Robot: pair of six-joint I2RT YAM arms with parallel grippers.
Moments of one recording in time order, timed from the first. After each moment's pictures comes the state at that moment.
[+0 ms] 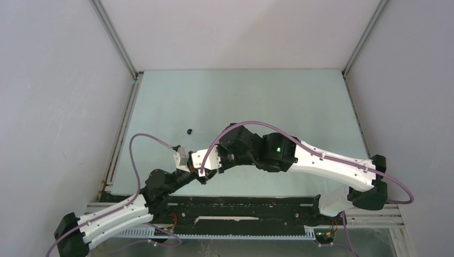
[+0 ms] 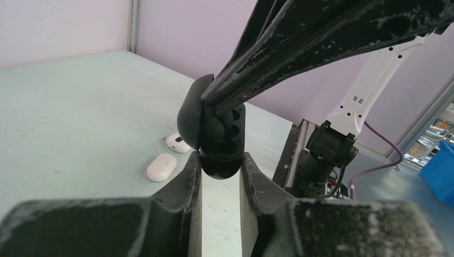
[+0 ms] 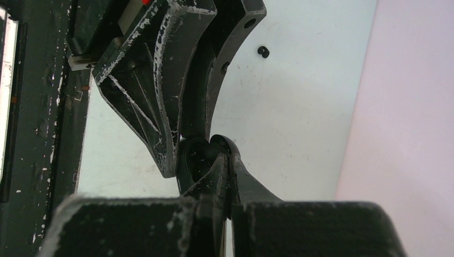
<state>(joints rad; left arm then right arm) -0.95 0.48 0.10 0.69 0.14 -0.33 1.30 1.46 1.57 -0.79 0.08 -0.72</state>
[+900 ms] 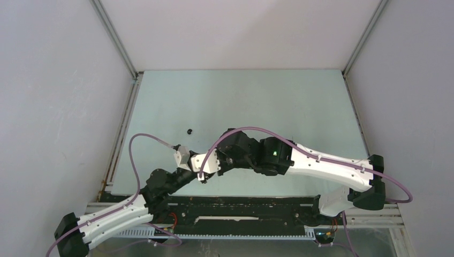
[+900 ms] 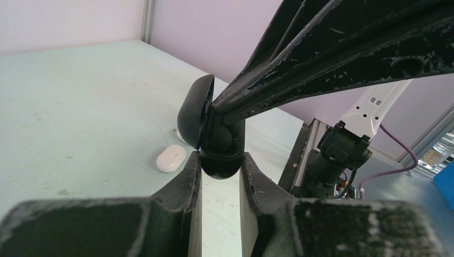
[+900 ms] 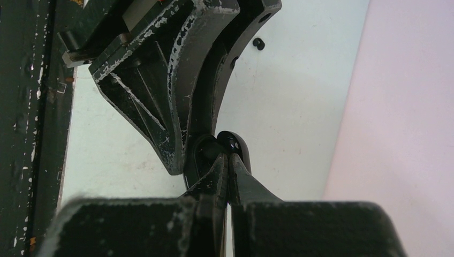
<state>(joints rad) -0.95 0.47 0.10 0.64 0.08 -0.34 1.32 1.46 1.51 -0.75 0.14 -0.76</state>
